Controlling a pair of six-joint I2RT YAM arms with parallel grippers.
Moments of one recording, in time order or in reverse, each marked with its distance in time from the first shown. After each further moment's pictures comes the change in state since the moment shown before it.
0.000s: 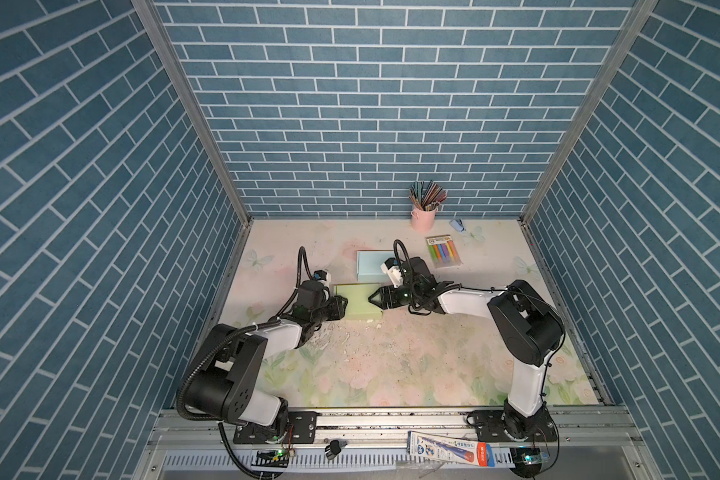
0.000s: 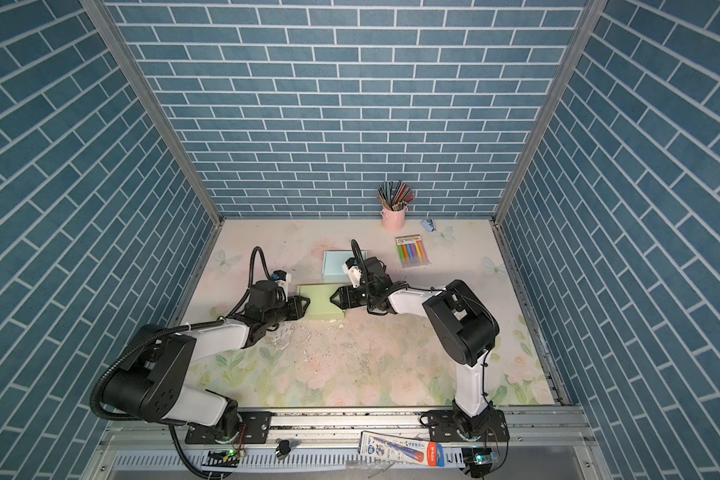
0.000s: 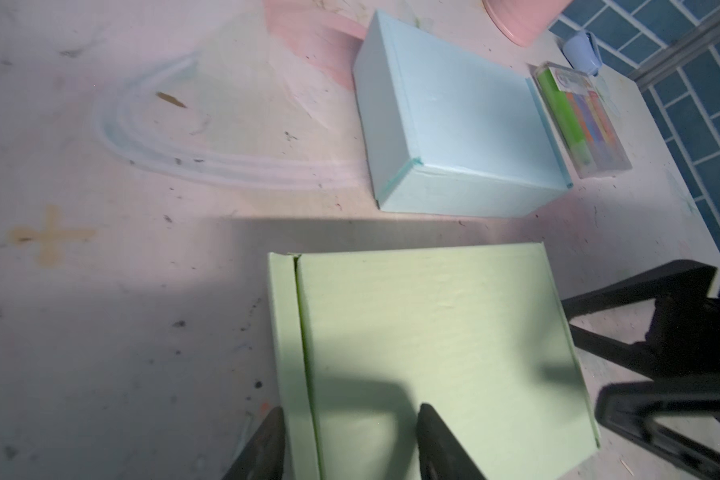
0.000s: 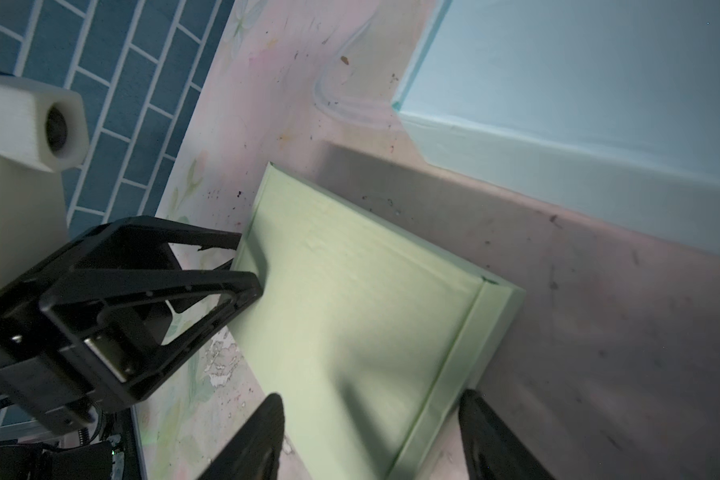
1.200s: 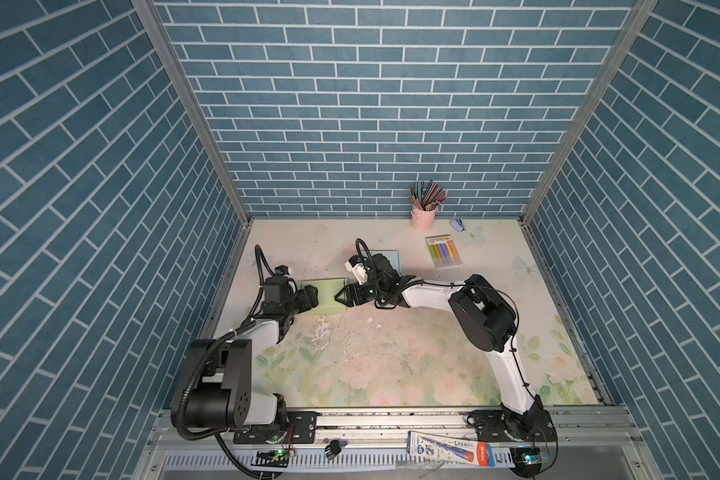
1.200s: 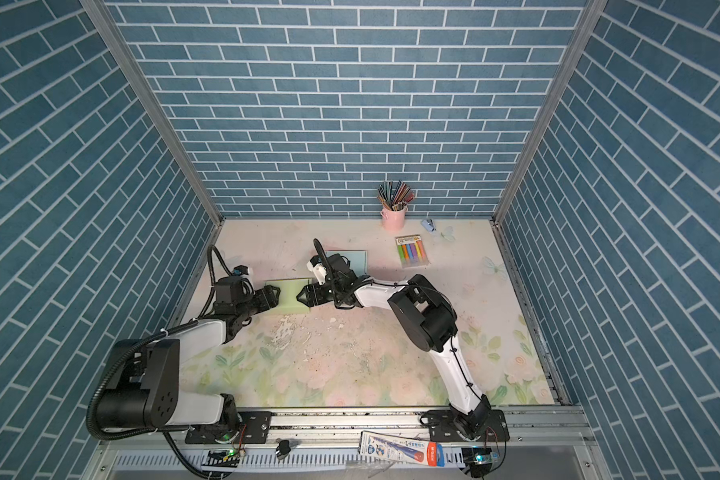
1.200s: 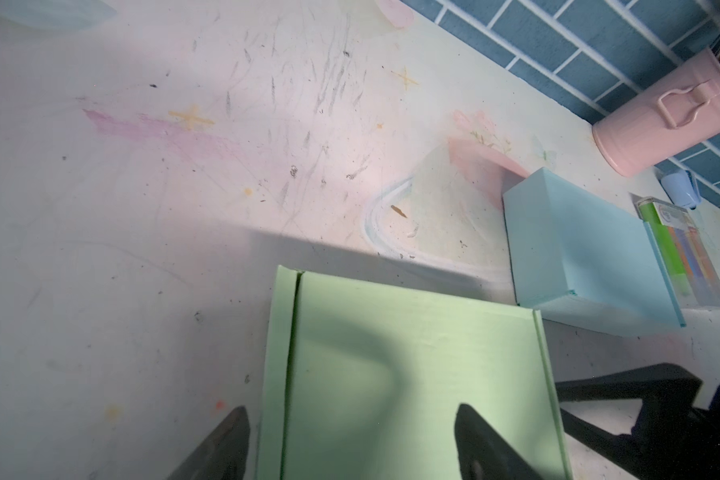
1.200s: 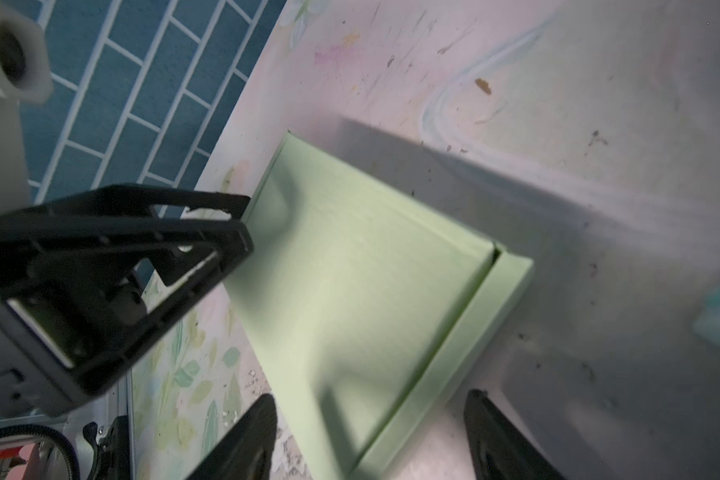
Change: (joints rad) left arm 0.294 -0.099 0.001 -0.074 -0.007 0.043; right arm 0.120 0.255 0.323 -0.019 0.009 0.011
